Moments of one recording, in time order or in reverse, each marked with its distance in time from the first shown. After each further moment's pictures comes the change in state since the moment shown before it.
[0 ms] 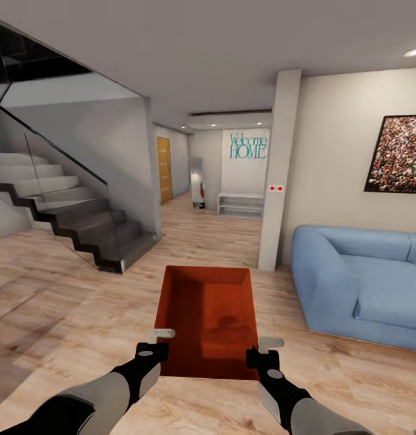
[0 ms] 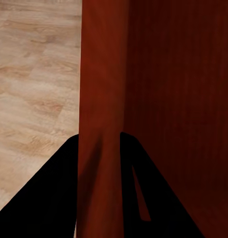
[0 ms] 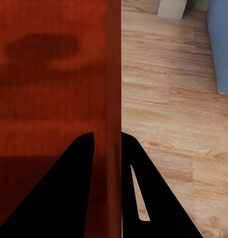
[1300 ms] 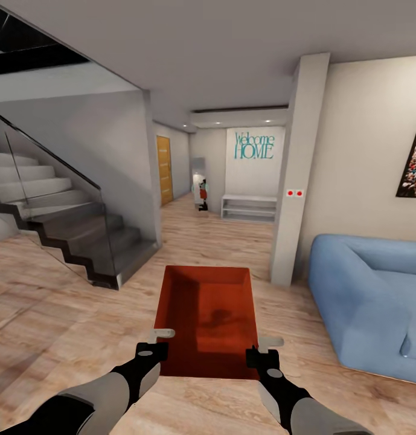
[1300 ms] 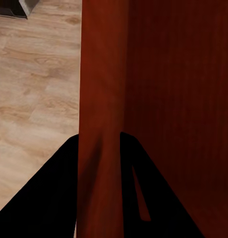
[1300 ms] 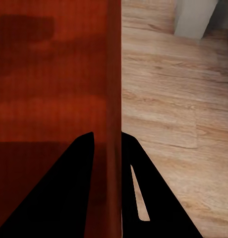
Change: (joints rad) left arm 0.000 0.001 0.004 -0.001 0.000 0.000 -0.002; right arm 0.000 0.001 -0.002 -0.006 0.007 0.006 -0.002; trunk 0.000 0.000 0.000
